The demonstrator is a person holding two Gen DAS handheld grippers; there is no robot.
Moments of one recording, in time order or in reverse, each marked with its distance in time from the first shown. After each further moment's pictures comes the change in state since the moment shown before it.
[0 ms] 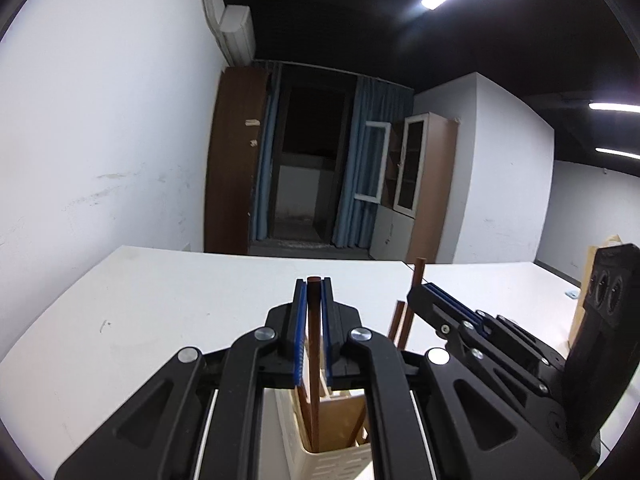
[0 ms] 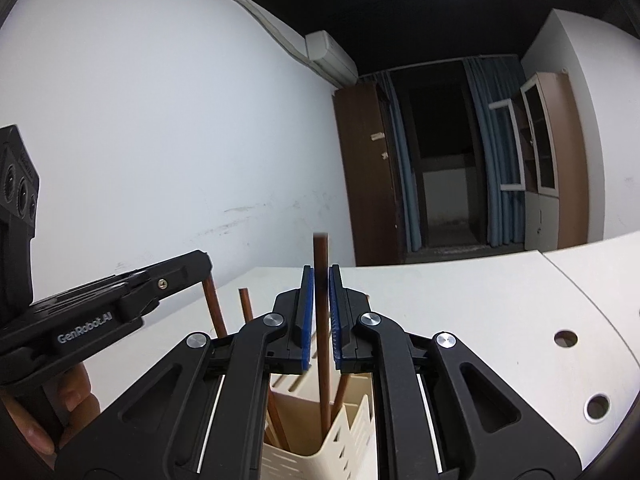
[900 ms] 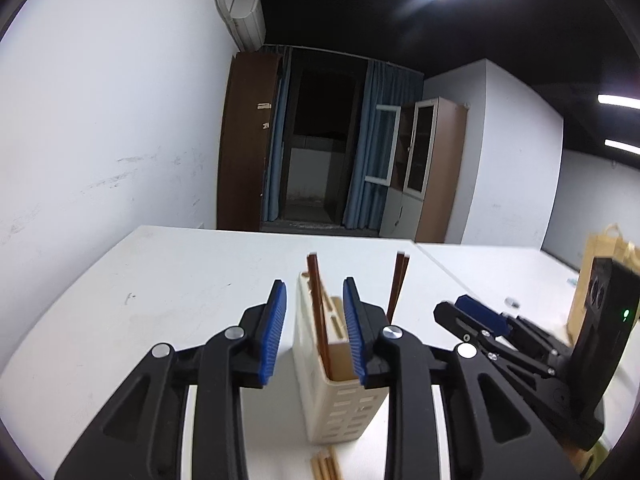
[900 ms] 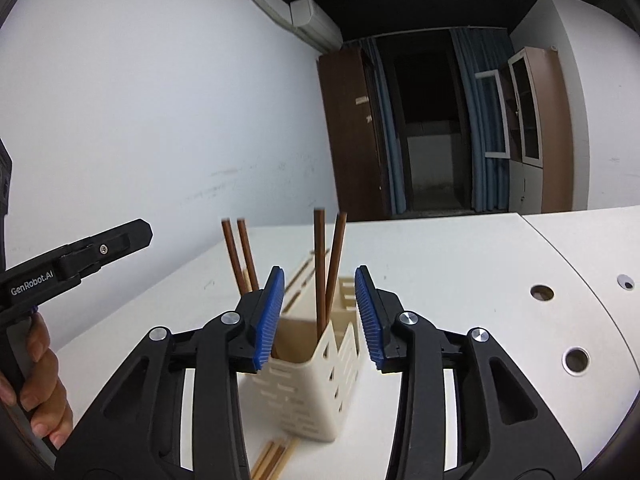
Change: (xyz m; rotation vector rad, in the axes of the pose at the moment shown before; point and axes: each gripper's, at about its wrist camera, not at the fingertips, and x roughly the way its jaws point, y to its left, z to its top) left arm -0.049 0.009 -0.023 0.008 0.077 0.056; right arm -0.034 0.006 -0.024 0.009 0.147 -0.054
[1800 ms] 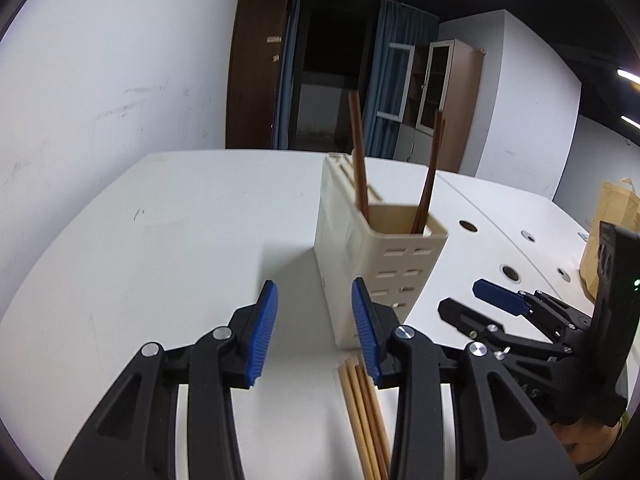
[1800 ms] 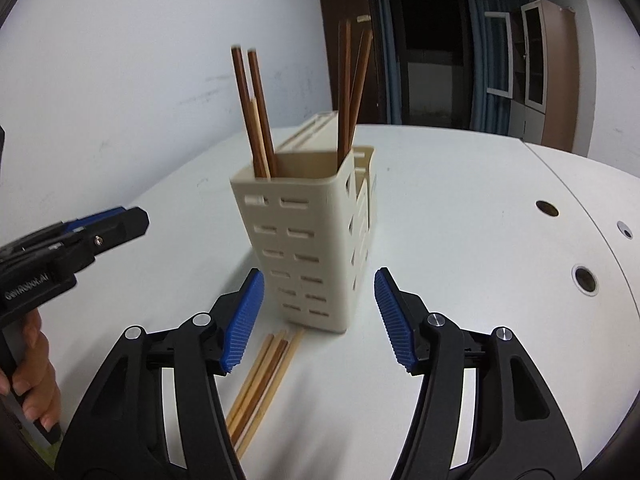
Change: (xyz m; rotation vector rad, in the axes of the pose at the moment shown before) left arm 0.010 0.033 -0.084 -0.023 0.243 0.018; right arm 0.019 0.021 -0.084 -0.030 0.319 -0.036
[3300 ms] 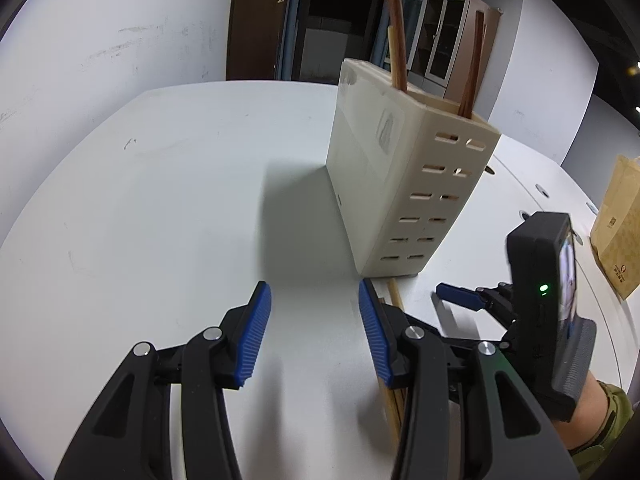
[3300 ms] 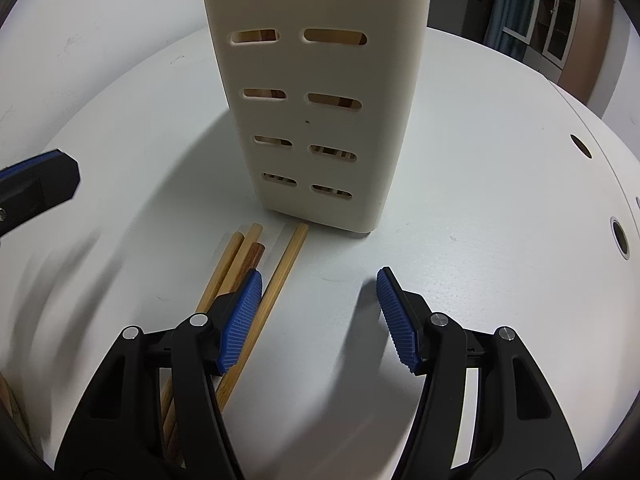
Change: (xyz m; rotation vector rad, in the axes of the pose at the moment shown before) left arm 0.053 0.016 -0.046 -0.027 0.219 -0.002; right arm 0.082 0.044 -0.065 -0.074 0.359 -0.063
